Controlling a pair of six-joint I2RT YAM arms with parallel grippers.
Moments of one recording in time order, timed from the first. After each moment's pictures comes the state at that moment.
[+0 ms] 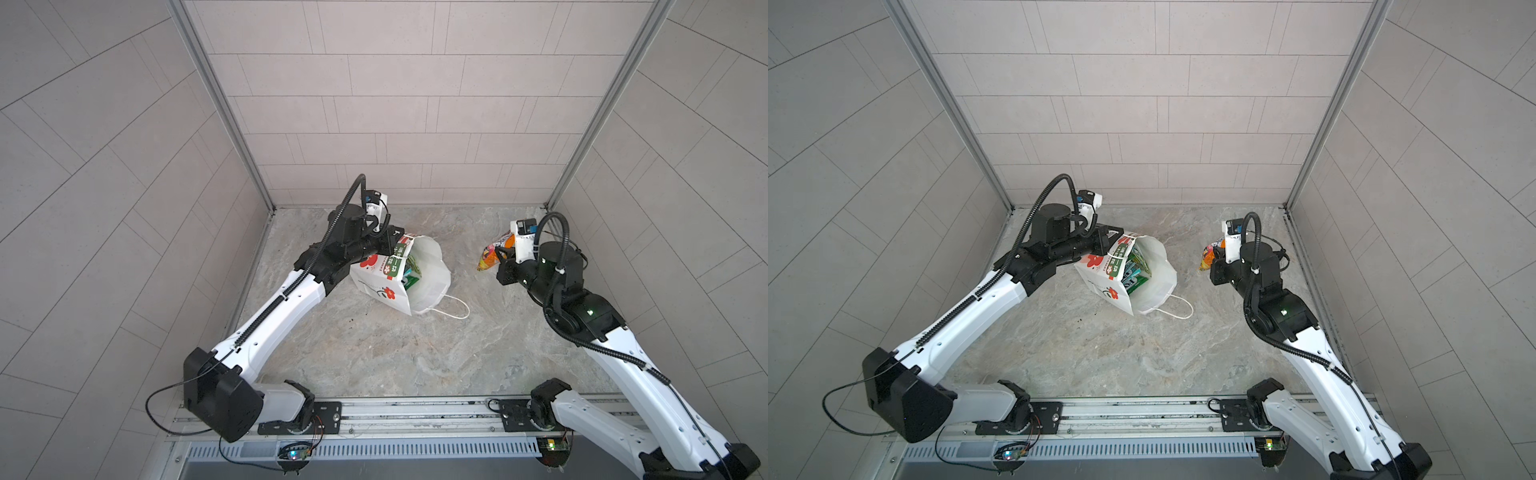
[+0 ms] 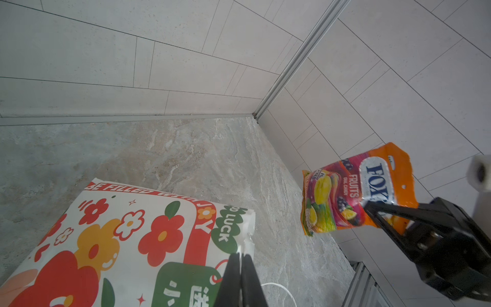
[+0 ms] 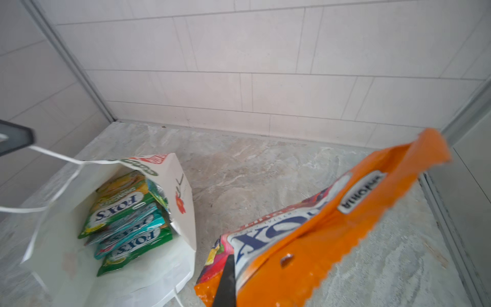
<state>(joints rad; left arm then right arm) -0.48 1.34 1.27 -0.29 0.33 -0.42 0.32 0.92 0.99 -0.46 0.06 0.14</state>
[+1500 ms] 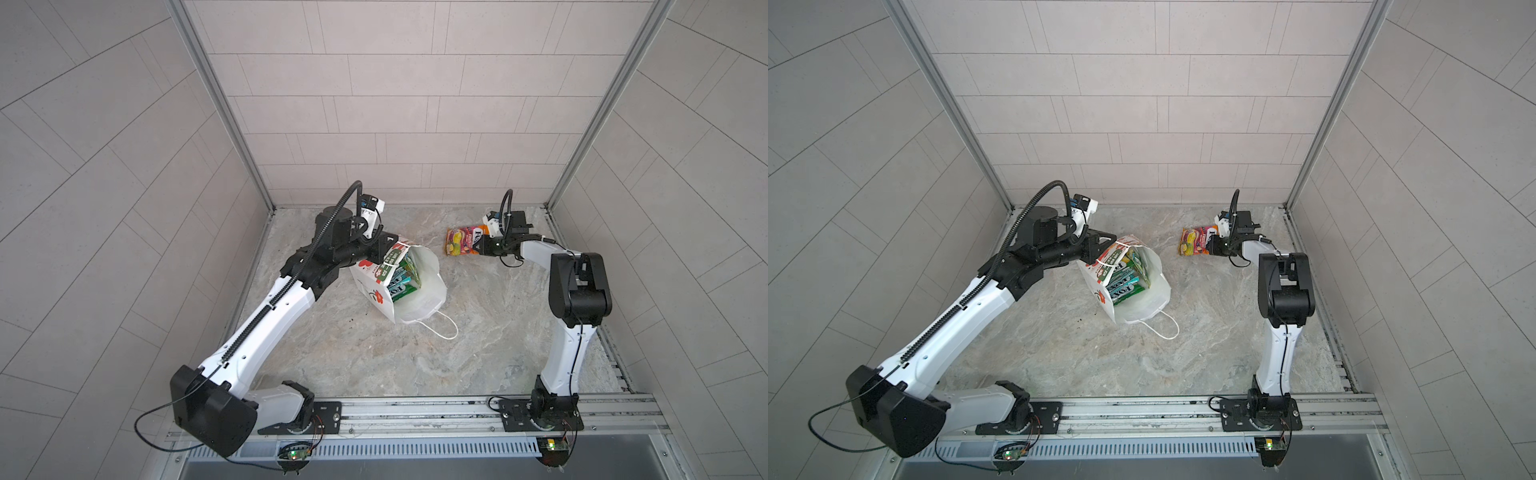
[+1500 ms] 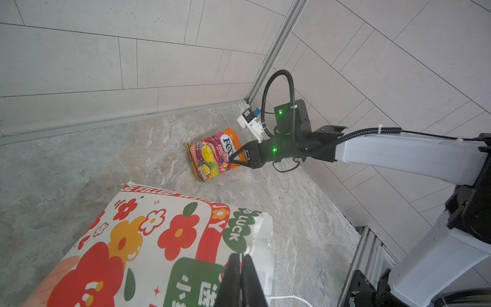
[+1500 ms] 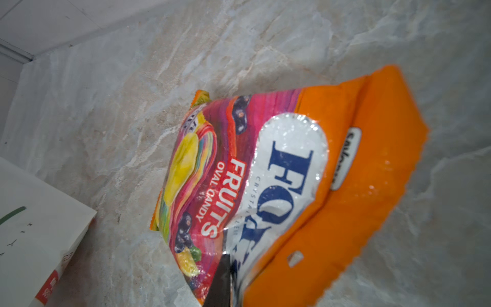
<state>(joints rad) -0.44 1.27 1.24 -0.37 0.43 -0.27 -0.04 2.02 1.38 -0.26 -0.43 0.11</state>
